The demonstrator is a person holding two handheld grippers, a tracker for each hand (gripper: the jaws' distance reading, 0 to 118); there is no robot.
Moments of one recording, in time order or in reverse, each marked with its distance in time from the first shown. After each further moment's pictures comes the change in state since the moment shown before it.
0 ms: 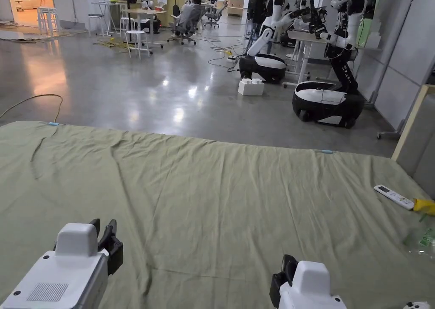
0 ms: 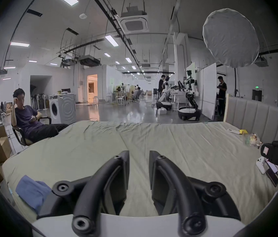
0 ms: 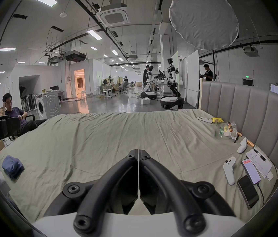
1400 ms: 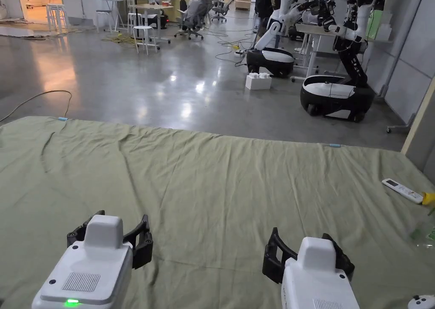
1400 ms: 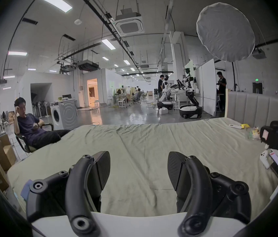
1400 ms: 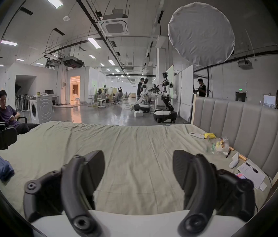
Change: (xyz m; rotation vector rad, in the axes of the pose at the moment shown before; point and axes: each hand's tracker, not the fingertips) left arm 0.034 0.002 0.007 0.014 0.036 -0.090; right arm -0.006 0.021 0.001 0.172 -0.094 0.097
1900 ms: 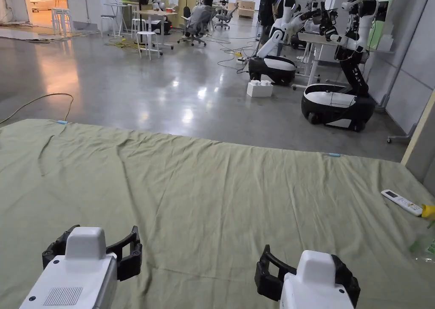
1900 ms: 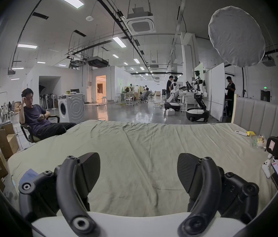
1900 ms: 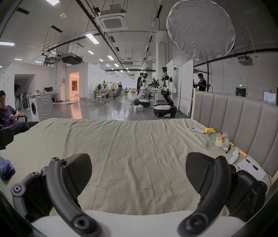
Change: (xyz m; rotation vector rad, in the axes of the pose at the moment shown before) left arm -0.006 -0.007 -0.002 -0.016 0.059 0.084; right arm 0.009 -0.006 -0.007 -0.101 0.022 -0.048
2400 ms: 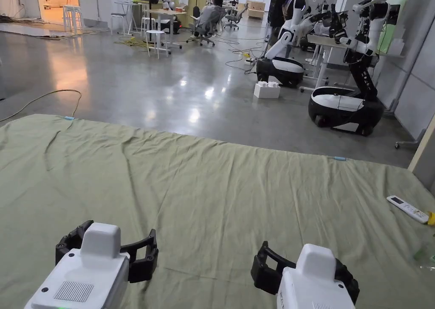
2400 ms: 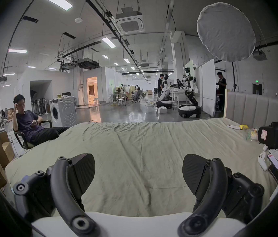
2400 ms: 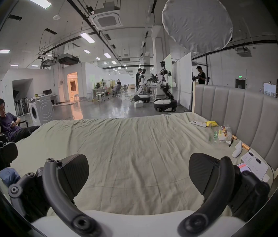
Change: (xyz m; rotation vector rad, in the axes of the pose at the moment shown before) left arm 0.017 0.001 0.002 -0.002 -0.075 -0.054; right arm 0.000 0.015 -0.008 -0.072 0.020 -0.063
